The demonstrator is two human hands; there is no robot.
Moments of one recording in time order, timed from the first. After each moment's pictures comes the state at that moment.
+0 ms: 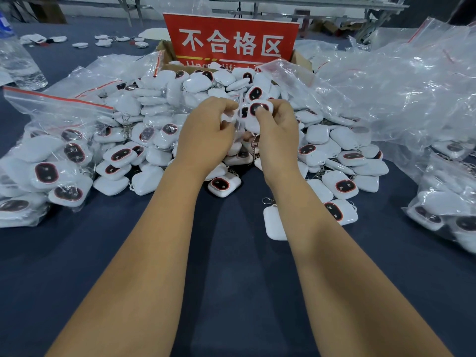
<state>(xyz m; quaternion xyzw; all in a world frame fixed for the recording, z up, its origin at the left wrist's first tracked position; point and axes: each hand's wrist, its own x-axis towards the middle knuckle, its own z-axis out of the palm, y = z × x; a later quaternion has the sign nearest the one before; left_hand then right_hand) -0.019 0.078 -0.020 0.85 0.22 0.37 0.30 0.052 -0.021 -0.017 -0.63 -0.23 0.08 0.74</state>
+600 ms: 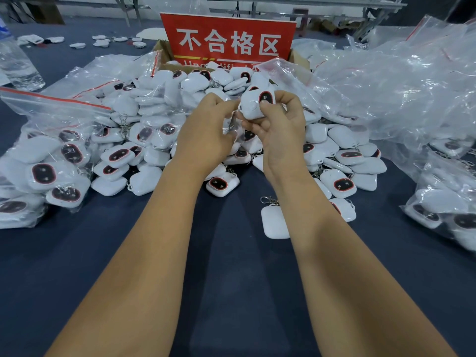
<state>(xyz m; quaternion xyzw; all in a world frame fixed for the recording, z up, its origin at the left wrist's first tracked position) -0.016 0.080 -0.022 0.90 0.18 0.36 0.19 0.056 -0.025 -0.010 -0.43 -0.22 0.17 0.85</state>
